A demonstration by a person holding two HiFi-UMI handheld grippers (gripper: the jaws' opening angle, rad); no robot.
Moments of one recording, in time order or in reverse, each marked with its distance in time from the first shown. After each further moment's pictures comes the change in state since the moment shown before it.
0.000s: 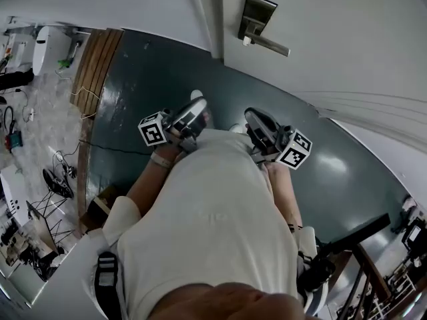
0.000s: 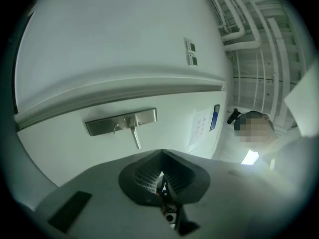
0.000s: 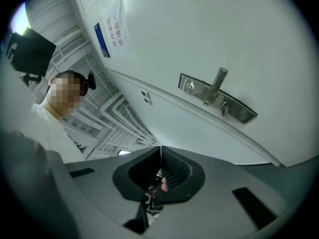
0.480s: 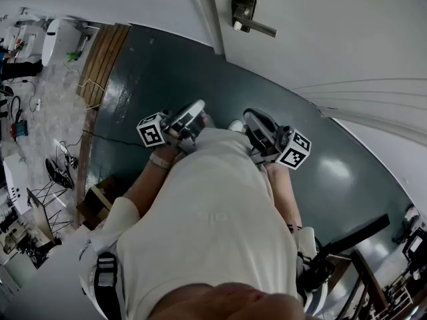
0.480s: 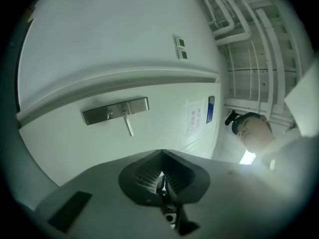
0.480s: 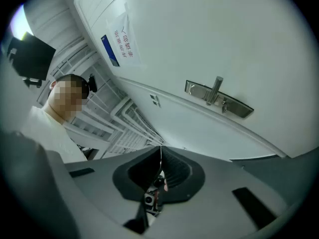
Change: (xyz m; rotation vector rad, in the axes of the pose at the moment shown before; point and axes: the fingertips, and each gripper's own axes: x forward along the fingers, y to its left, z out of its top) left arm 0.002 -0.014 -0.040 0.036 -0.028 0.018; right arm -0.039 0.008 -0.007 0.050 -0.002 0.082
